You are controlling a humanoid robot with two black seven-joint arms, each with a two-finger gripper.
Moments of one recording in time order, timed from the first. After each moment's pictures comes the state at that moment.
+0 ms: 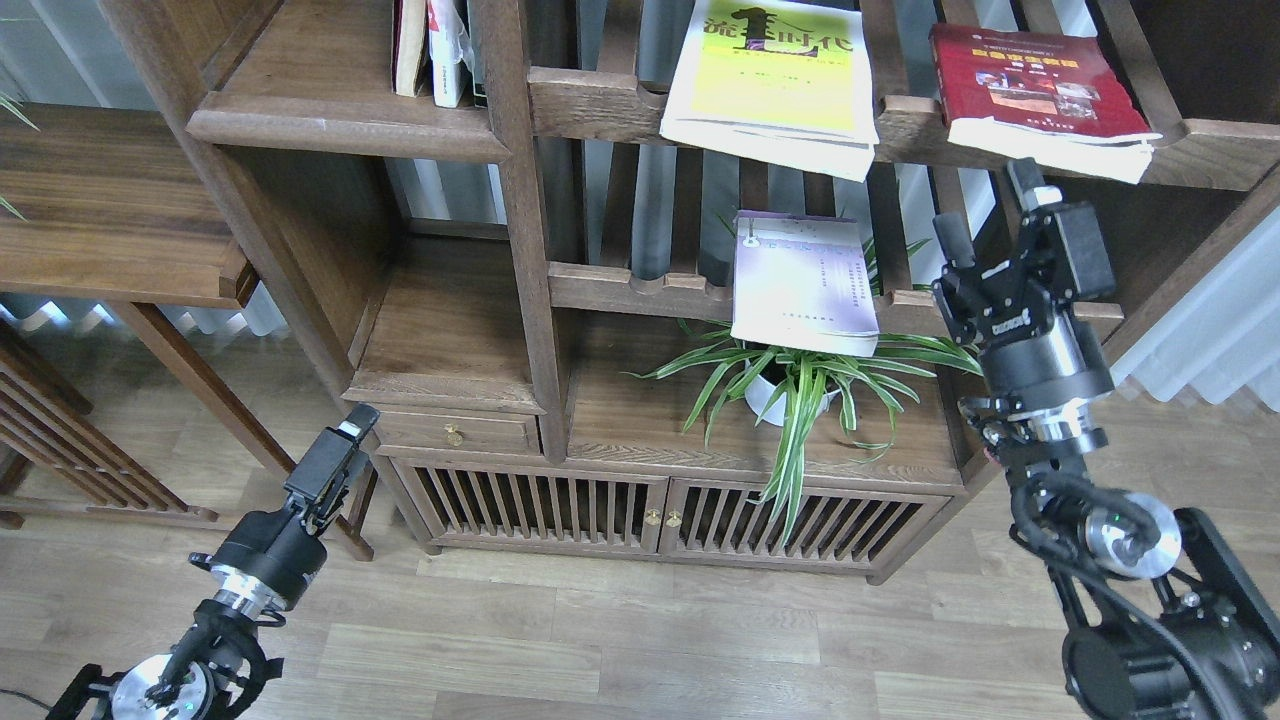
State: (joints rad) left arm 0.05 0.00 -1.49 -1.10 0.14 -0.49 0.27; right arm 0.10 -0.22 1.51 1.46 0.46 0.36 -0.13
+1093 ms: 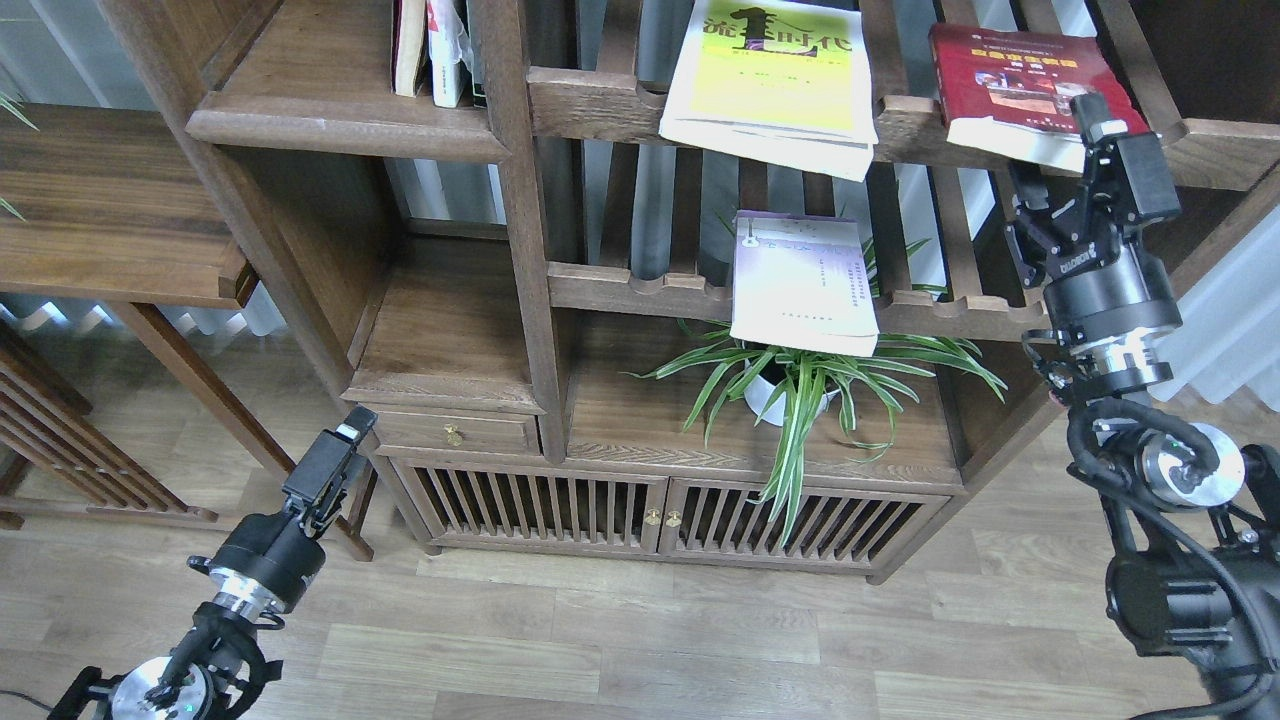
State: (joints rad) left arm 0.05 0.00 -1.49 -1.10 0.13 -0.49 0.27; right arm 0.21 -0.28 1.53 1.35 0.46 0.34 -0.13
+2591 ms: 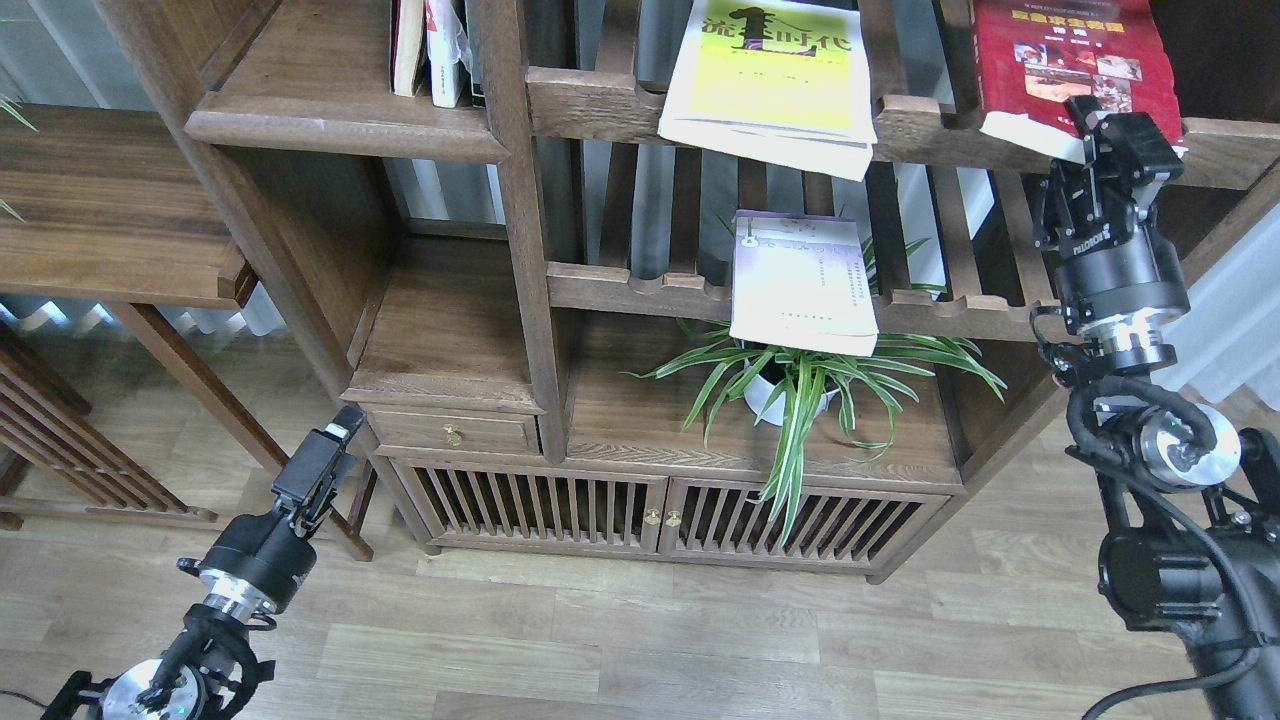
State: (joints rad) left arm 0.06 0.00 -1.51 -1.10 0.13 -0.49 0.27; right arm 0.20 -0.26 1.59 1.34 0.50 0.41 -0.08
